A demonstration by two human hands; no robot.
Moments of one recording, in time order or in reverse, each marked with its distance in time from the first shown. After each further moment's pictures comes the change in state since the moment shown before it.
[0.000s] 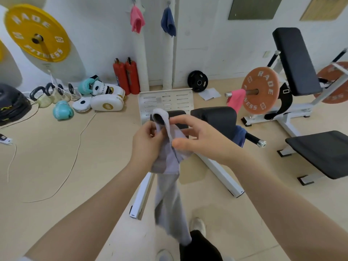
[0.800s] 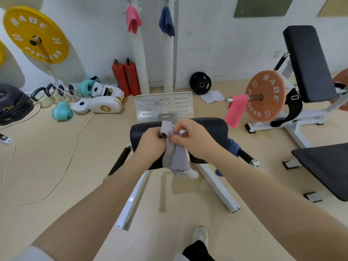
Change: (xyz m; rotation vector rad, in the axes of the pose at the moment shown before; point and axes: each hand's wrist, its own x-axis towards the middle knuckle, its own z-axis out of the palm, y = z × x) left_hand 0.082 0.036 0.125 0.278 -0.156 -0.115; right_hand 0.068 0.083 -0.120 -0.275 0.144 -0.042
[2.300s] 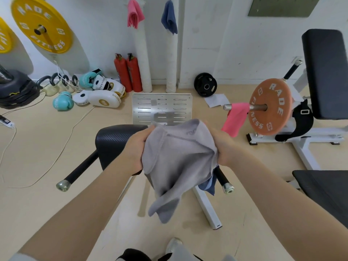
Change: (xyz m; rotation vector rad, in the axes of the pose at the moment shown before) left_hand 0.053 0.068 0.121 -0.977 -0.109 -0.324; right_hand 0.035 0.166 -0.150 0.846 -0.012 0.594
